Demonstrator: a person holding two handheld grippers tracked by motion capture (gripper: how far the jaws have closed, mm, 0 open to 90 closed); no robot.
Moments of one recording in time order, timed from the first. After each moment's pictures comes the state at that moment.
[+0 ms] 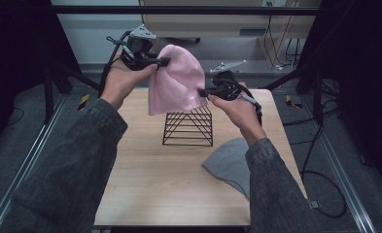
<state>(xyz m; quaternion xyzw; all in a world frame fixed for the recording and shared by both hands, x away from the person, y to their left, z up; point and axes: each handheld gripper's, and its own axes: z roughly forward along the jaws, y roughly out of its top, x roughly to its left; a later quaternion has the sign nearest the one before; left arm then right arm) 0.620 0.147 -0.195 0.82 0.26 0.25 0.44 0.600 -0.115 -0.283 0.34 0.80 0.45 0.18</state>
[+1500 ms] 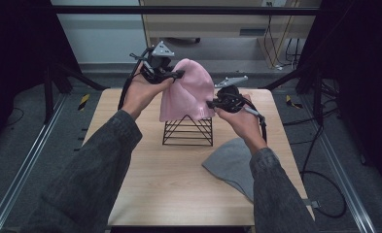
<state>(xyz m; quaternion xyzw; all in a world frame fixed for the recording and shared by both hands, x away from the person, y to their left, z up) 0.628 0.114 -0.243 0.83 0.24 0.25 0.44 0.601 -0.132 -0.332 0.36 0.81 0.41 0.20</state>
